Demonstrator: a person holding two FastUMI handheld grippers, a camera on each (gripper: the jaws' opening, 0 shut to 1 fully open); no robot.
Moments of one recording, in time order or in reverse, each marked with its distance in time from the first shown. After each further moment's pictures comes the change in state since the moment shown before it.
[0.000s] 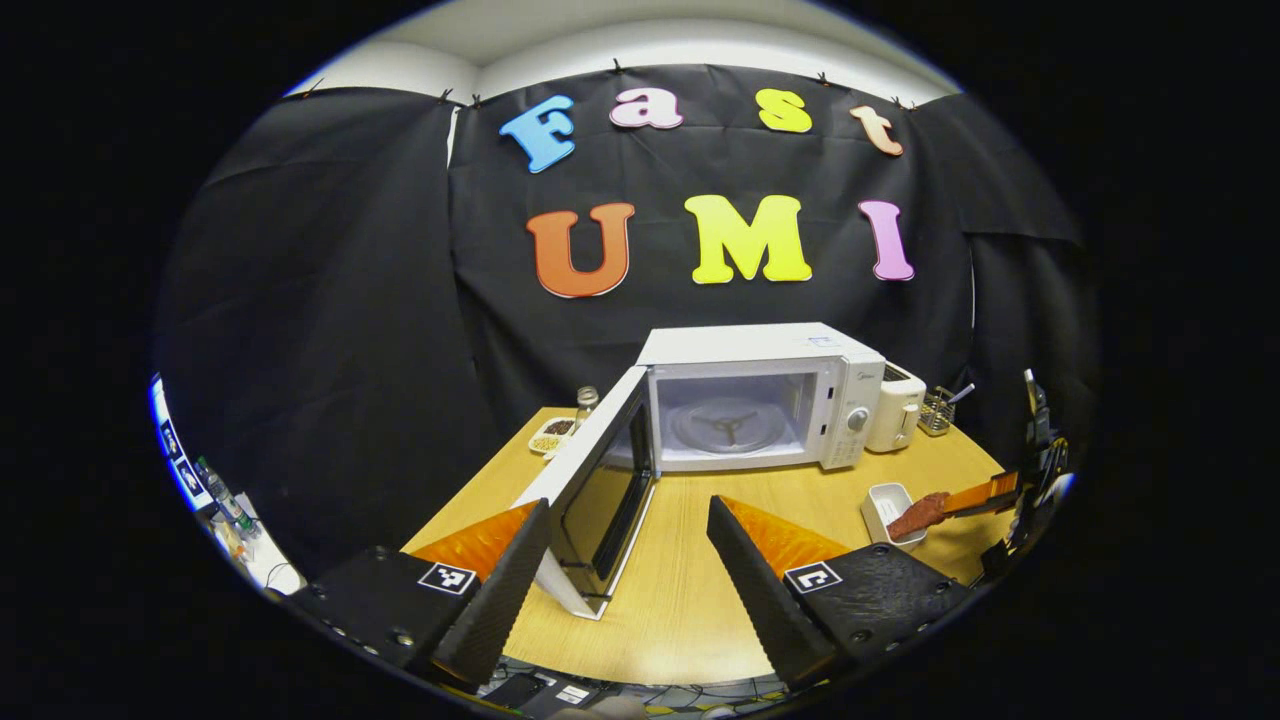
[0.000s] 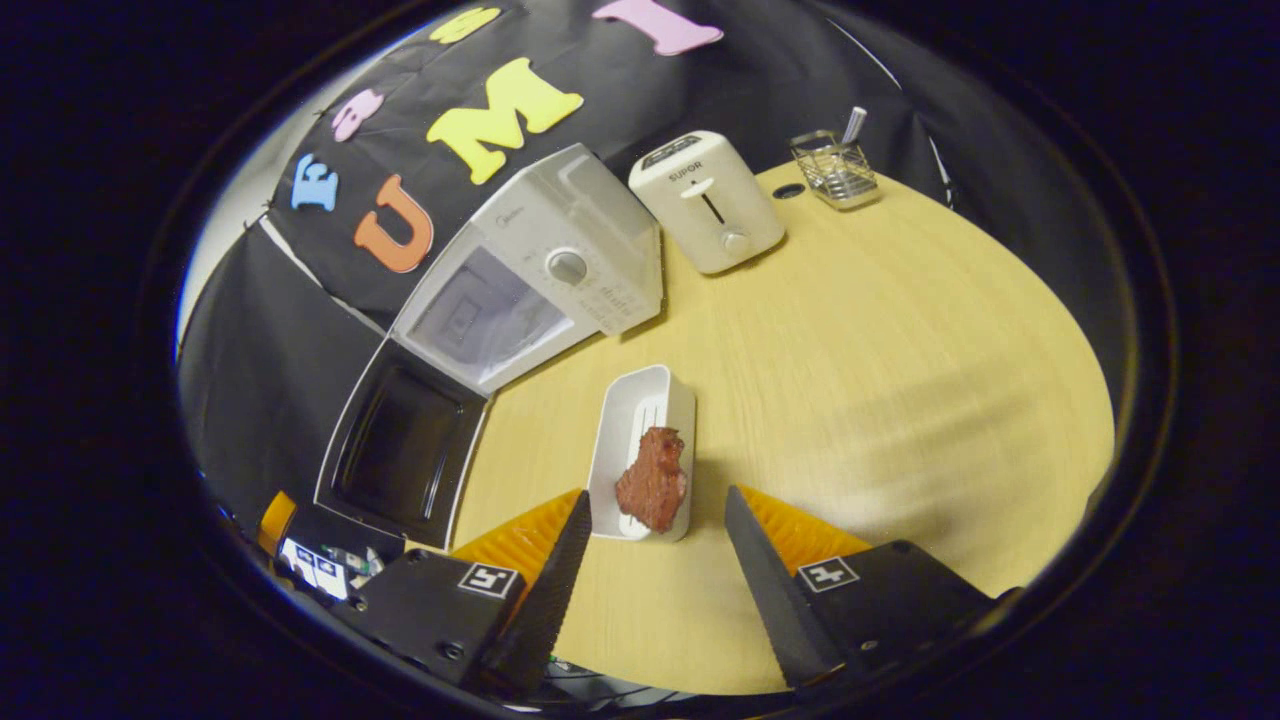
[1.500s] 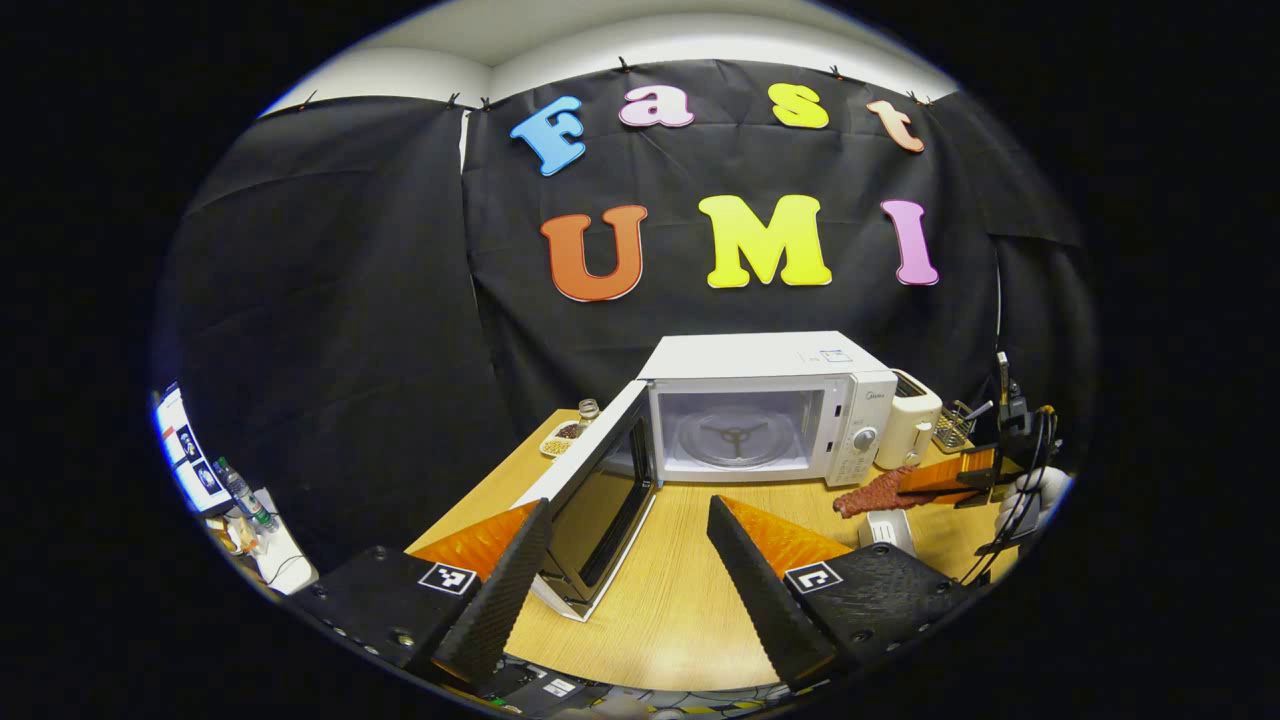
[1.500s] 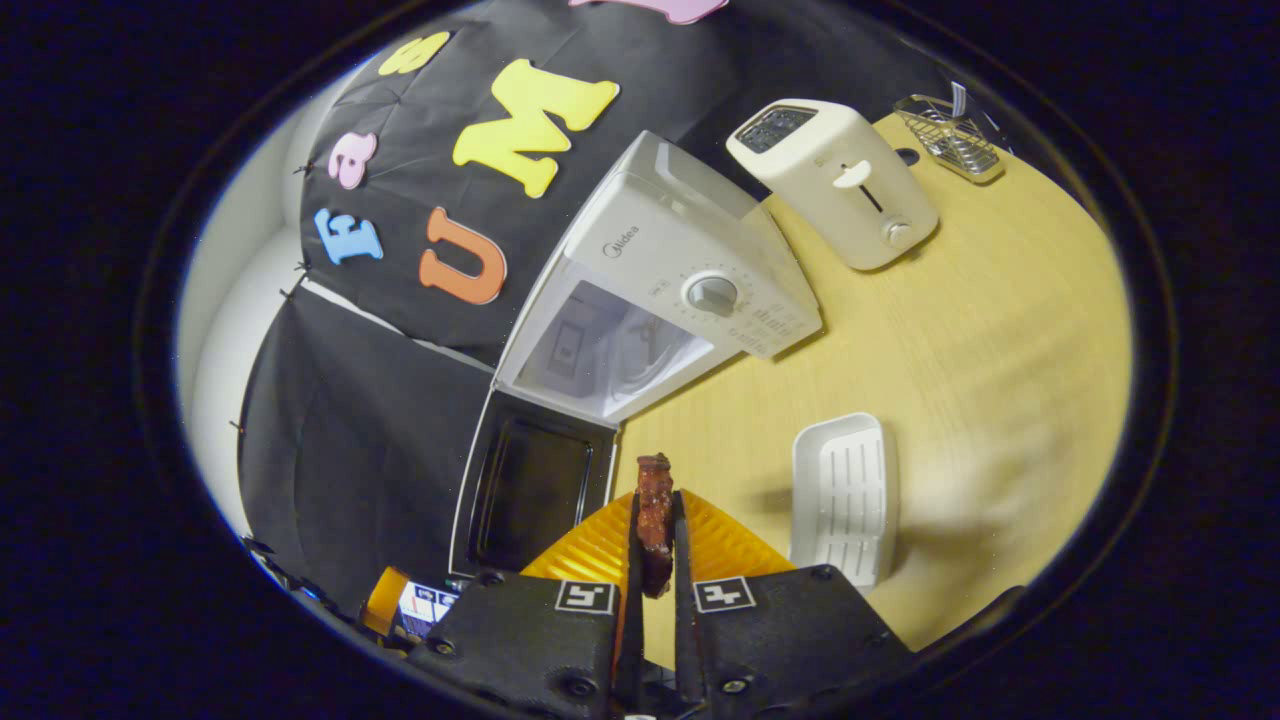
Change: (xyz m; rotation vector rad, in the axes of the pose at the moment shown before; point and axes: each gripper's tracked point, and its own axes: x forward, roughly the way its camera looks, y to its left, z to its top) left arm 0.000 -0.006 0.017 -0.021 0.044 0.056; right arm 0.041 0.144 0.060 0.143 0.002 0.280
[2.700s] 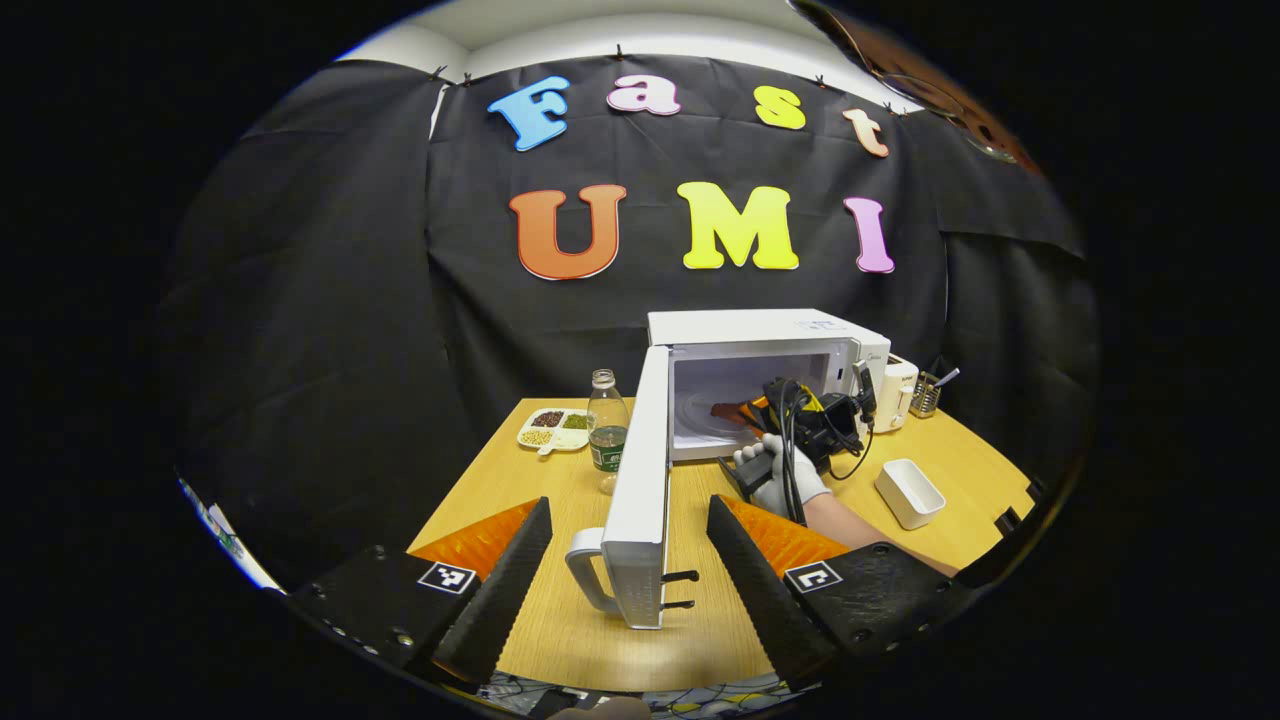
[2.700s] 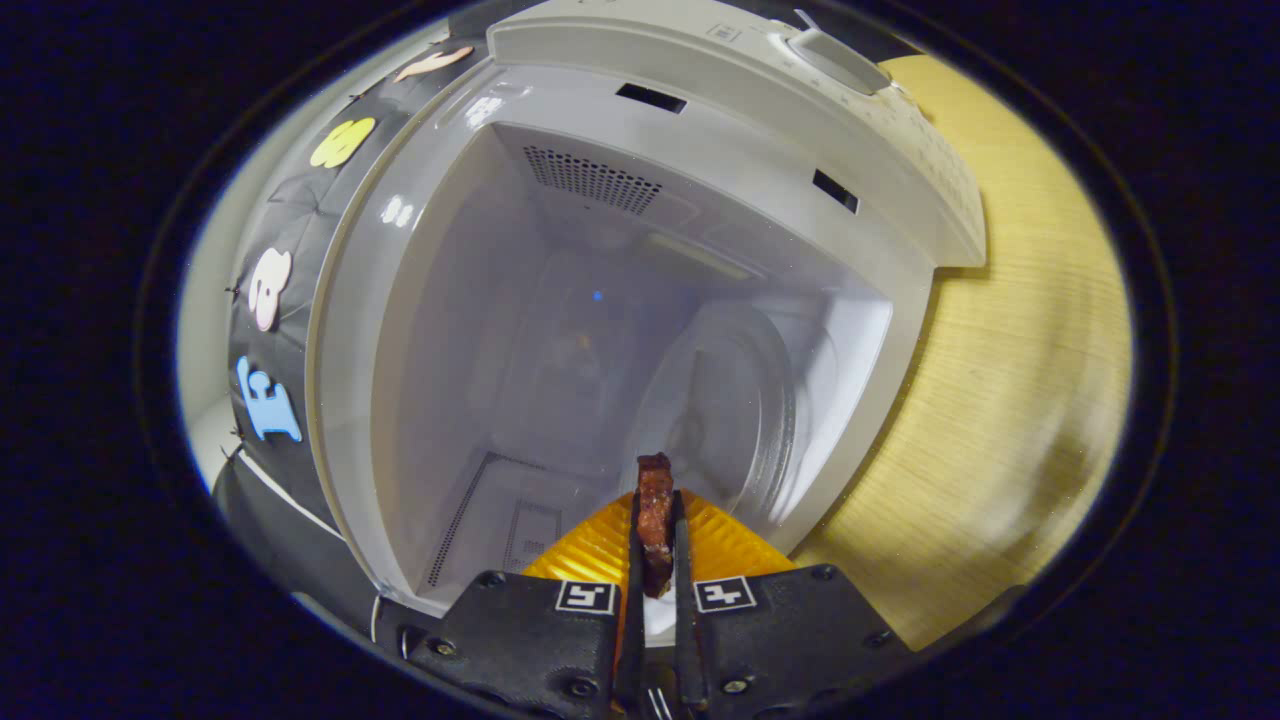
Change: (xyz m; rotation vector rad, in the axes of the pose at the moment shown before) left arm 0.045 0.094 -0.055 -0.006 -0.012 -0.219; right arm 0.302 0.029 0.066 0.282 -0.688 -0.124
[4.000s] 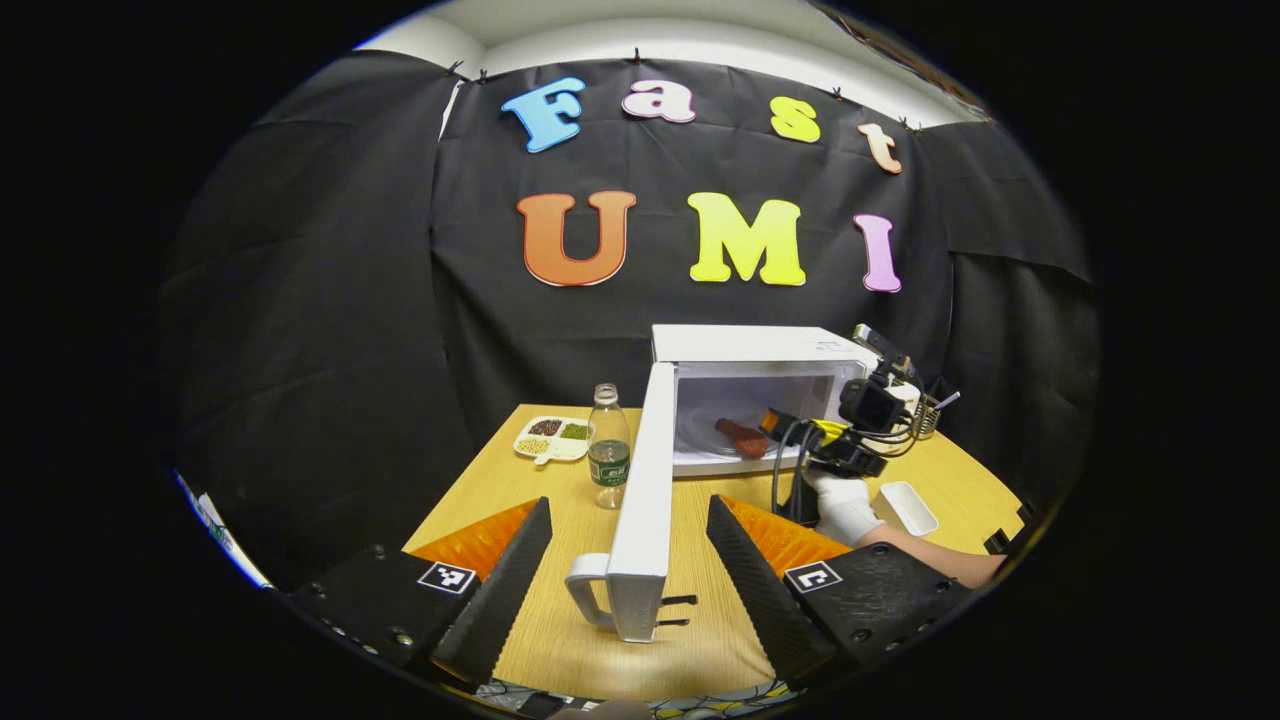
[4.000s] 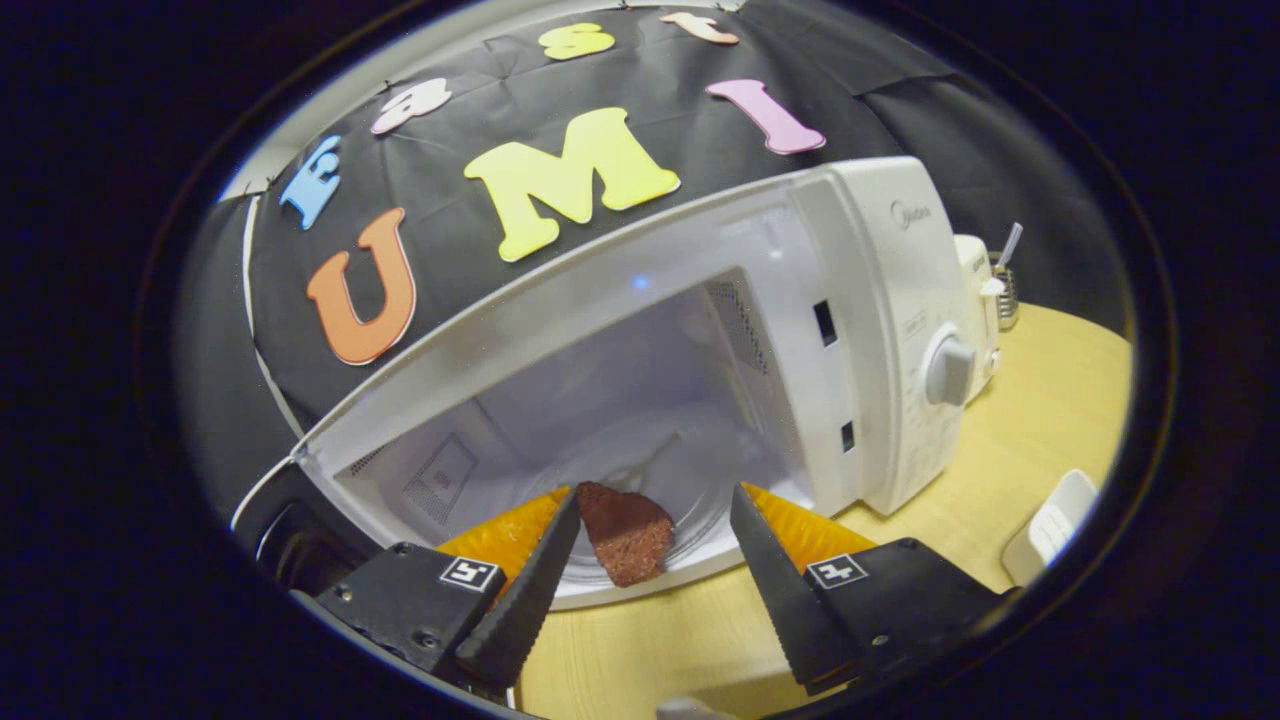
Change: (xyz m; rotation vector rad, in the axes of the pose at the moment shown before) left arm 0.010 0.004 0.031 -0.009 -0.034 0.003; right arm -0.079 0.004 0.060 -0.684 -0.064 -0.128
